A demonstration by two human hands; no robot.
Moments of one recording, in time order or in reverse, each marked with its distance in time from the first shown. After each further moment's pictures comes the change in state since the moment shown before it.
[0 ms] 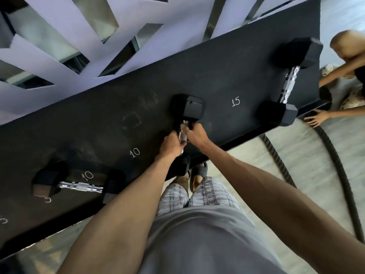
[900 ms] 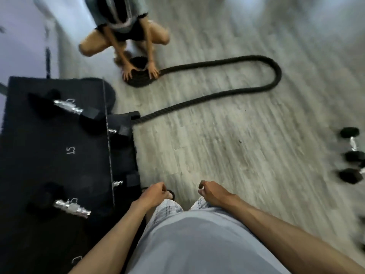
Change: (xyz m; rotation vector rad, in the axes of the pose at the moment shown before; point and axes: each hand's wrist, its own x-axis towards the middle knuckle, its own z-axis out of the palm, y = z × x) left_hand -0.200 -0.024 0.202 1.330 -0.616 0.766; right_hand -0.360 0.374 0.065 0.355 0.456 0.388
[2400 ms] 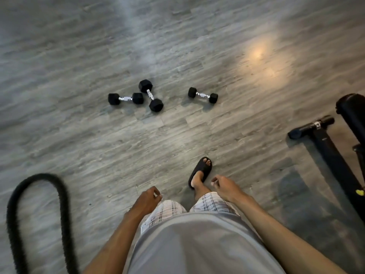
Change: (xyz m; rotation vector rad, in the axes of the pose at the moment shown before) left_hand 0.125 0.697 0.317 1.219 -0.610 0.733; right_hand -0.254 0.481 -0.048 1.372 0.834 1.031
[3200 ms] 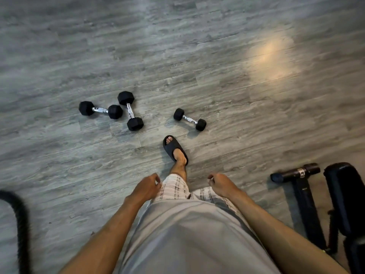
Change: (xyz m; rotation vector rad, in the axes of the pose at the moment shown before) left_hand 0.255 0.312 -0.142 0.042 -0.027 -0.041; right_hand 0.289 -0.010 -0.318 -0.152 -0.169 0.027
